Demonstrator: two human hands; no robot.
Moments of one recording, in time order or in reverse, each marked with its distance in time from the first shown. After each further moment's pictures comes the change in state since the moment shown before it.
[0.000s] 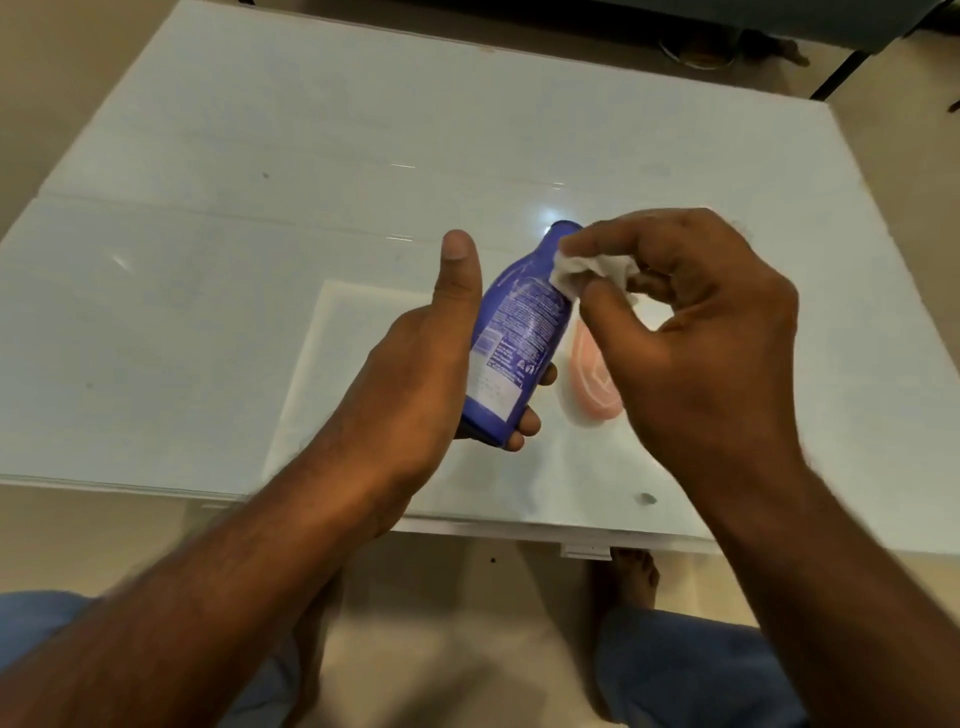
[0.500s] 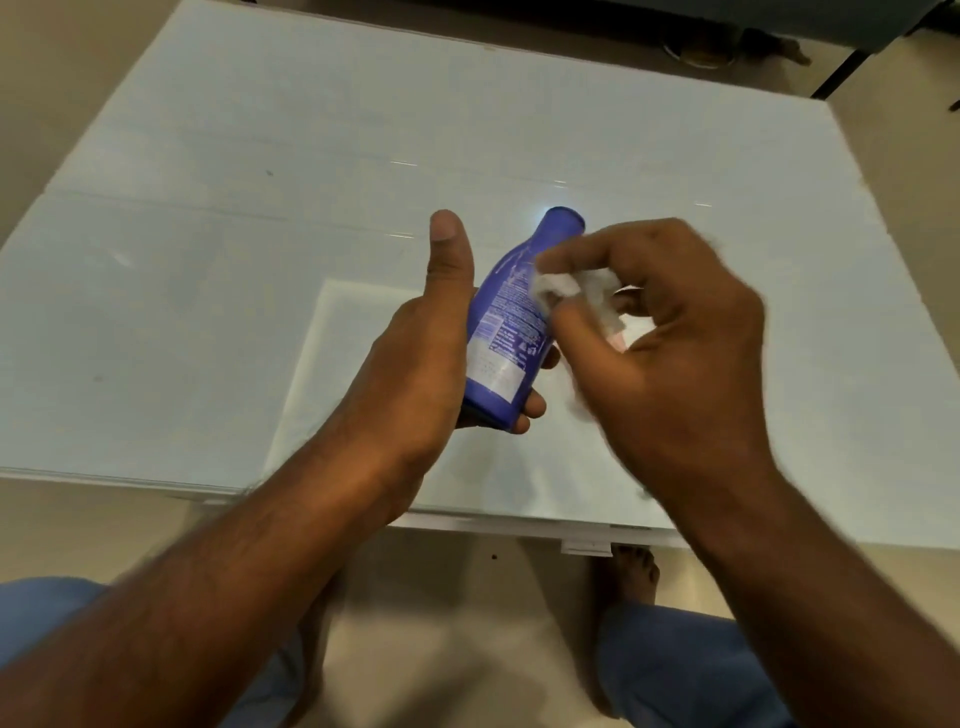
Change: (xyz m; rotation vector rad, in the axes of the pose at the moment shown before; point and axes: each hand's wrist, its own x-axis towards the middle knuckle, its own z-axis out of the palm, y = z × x) left_hand 0.000 0.000 -0.001 -0.048 0.005 -0.002; right_hand -0.010 -0.009 0.006 0.009 -0.019 -0.031
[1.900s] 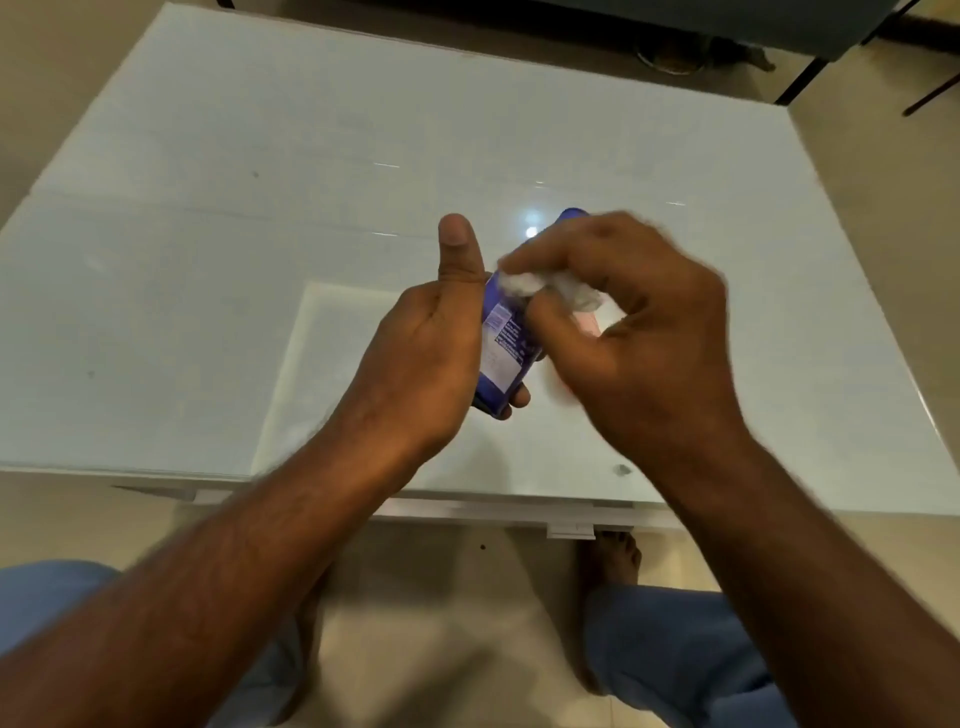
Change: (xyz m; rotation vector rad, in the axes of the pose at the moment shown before) left_hand 0.002 -0.004 0.005 0.203 0.054 0.139; right_hand 0.002 -0.006 -0.007 -0.074 -0.047 -0.159
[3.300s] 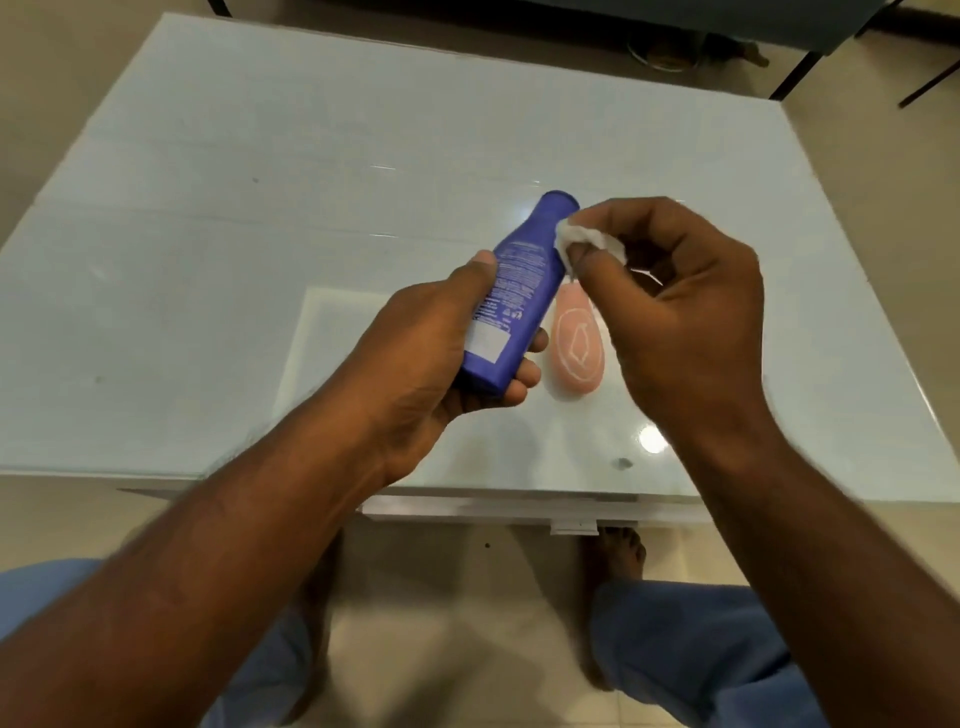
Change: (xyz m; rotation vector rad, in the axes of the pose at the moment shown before) left_hand -0.008 0.010 -0.007 -0.456 -0.116 -0.256; right_hand -0.001 0.018 -0.008 0.274 0.130 0.279
